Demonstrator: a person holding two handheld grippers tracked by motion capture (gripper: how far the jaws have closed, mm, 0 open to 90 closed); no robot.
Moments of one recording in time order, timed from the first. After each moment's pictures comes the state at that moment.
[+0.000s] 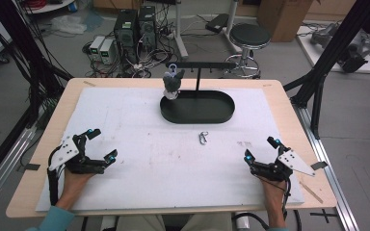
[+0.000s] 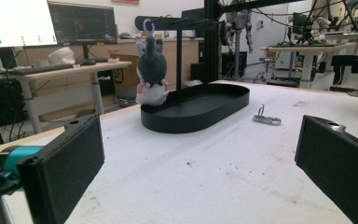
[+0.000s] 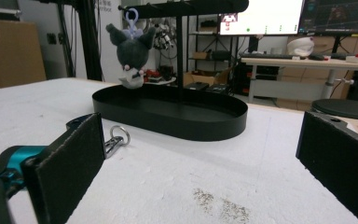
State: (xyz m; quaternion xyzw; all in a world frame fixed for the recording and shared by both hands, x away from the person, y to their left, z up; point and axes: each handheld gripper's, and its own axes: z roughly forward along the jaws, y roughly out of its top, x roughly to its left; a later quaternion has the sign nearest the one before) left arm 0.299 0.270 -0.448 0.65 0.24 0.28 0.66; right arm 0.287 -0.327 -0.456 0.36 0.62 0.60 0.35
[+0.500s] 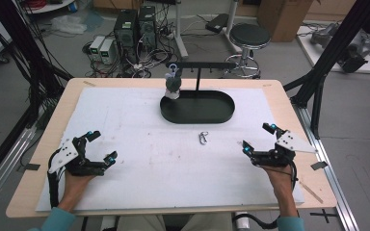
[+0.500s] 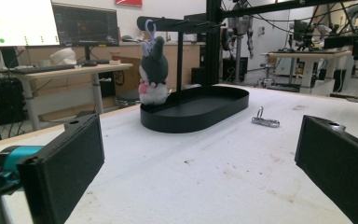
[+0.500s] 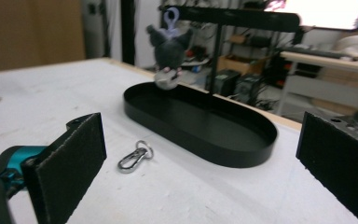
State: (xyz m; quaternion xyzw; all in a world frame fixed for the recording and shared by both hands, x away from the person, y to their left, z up) left arm 0.296 0.272 -0.455 0.64 0.25 0.28 0.67; right arm 0.311 -0.318 -0.395 0.30 0.70 0.58 0.30
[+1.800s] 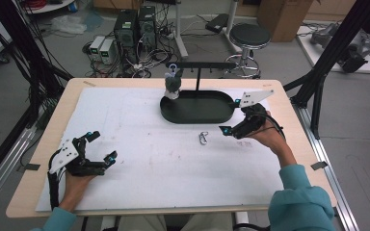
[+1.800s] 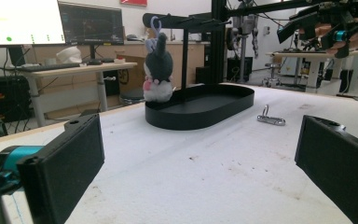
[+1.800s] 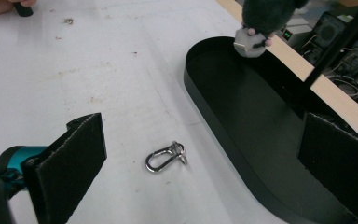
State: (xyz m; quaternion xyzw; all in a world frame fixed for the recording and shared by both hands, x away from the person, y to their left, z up) left arm 0.297 0.272 -0.458 0.63 0.26 0.29 0.67; right arm 0.414 -0.255 -0.342 0.15 0.87 0.45 0.14
